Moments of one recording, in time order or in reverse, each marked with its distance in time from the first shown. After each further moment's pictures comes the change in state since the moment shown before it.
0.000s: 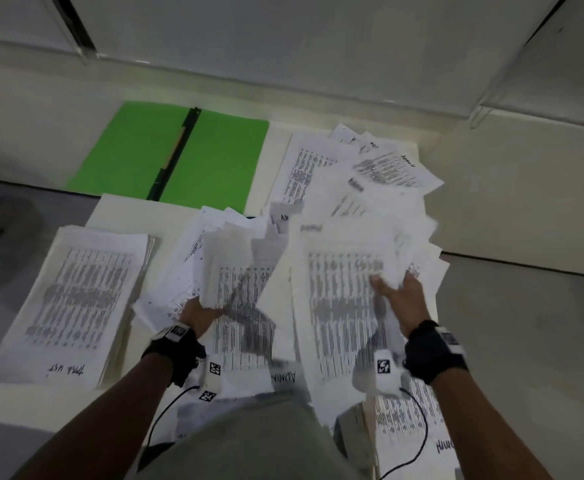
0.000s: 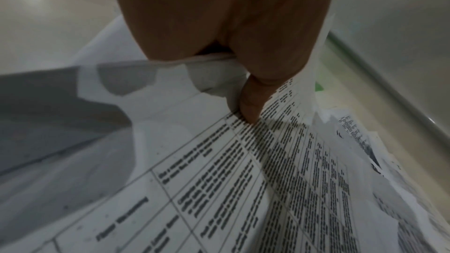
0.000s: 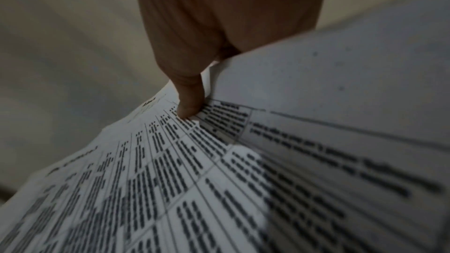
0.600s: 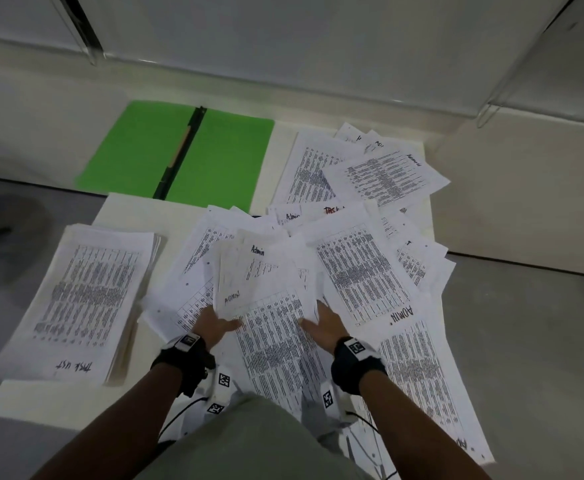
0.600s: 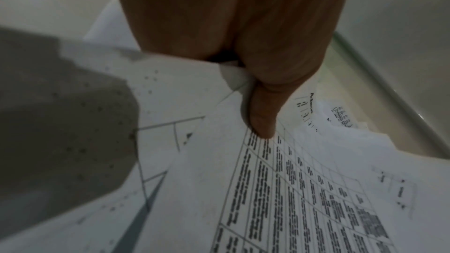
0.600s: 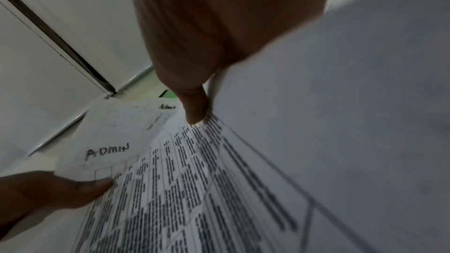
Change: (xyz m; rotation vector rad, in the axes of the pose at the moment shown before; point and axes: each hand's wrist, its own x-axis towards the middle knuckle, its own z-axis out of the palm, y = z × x) left_hand -0.021 -0.008 0.009 0.006 -0.154 0.095; right_hand -0.024 0.064 0.122 -0.596 -0.403 0.161
